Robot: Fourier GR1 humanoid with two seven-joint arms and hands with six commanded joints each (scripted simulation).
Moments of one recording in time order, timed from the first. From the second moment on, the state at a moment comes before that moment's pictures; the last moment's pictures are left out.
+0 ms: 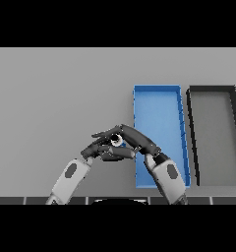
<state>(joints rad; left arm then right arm) -0.23 0.04 -0.45 -1.56 -0.09 -0.40 -0.02 -0.36 0.05 0.36 -1.91 -0.05 0.40 0.41</state>
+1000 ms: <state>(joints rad) -0.22 0.03 -0.44 -1.54 -0.09 -0.38 0.11 -0.68 0.06 0.09 -1.95 -0.38 0.26 0.60</state>
